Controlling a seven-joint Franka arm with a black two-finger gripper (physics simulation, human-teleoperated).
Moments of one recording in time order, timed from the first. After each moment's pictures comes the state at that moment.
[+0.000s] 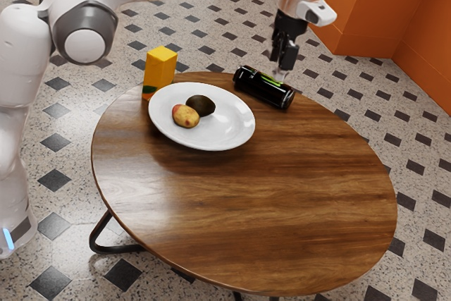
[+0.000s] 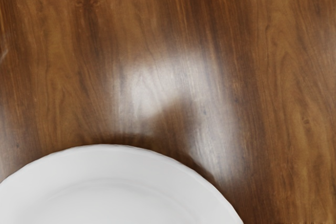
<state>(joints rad) -0.08 0.30 0.14 -1.10 -0.04 1.40 0.26</state>
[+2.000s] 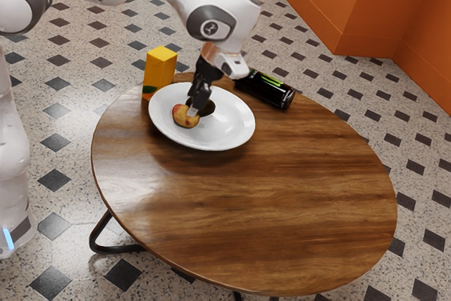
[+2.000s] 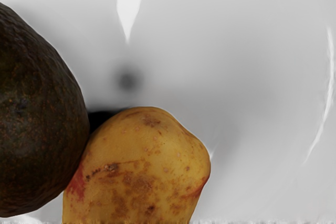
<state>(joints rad) 0.29 -0.12 -0.12 -2.03 0.07 1.67 0.38</state>
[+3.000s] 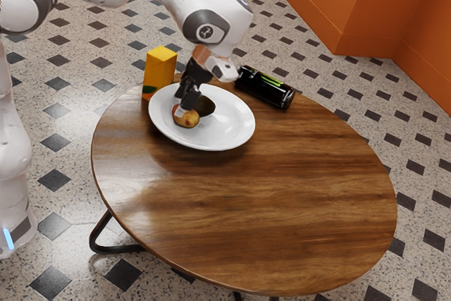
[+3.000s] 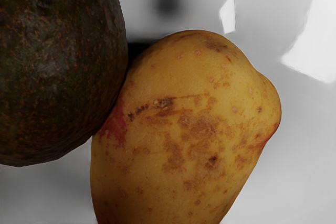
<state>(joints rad) 0.33 -0.10 -0.11 -2.06 0.10 1.65 0.39</state>
